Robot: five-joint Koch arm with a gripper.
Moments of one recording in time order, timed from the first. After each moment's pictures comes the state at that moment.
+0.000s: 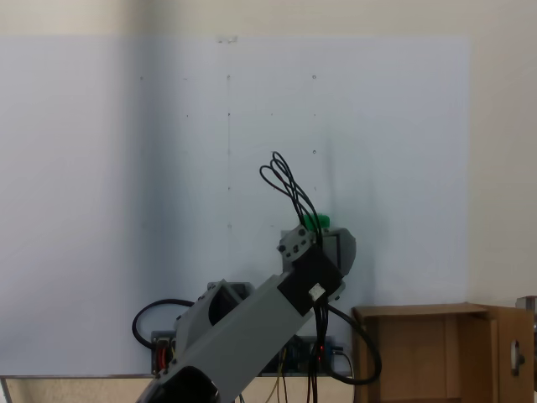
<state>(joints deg) 49.0 108.5 91.8 72.5 37.9</state>
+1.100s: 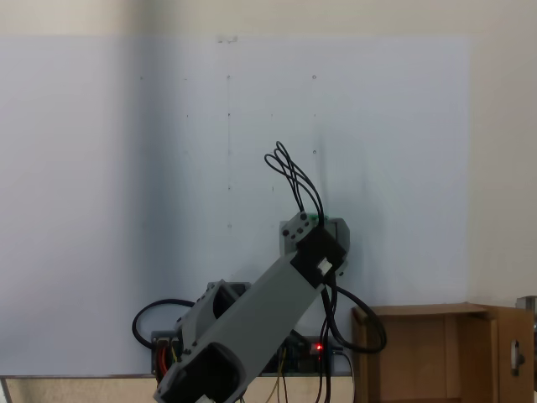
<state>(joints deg) 46.5 99.4 96.4 64.9 41.2</state>
